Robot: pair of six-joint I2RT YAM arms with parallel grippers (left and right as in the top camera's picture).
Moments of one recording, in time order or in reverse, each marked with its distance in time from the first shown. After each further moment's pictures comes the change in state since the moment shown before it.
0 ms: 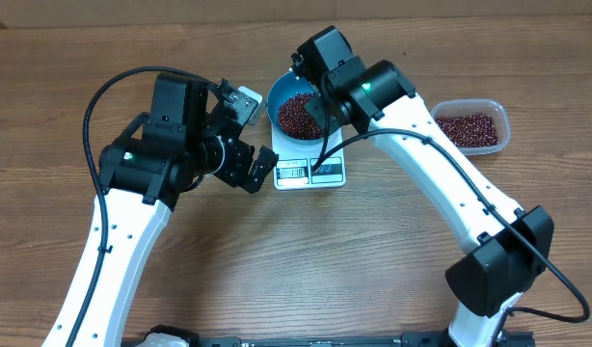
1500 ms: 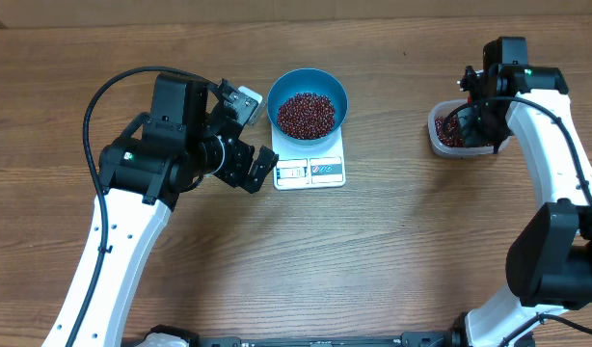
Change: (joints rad) left arm 0.000 0.000 0.000 0.000 0.000 0.000; right arm -0.647 -0.080 -0.337 -0.026 -0.062 -0.098
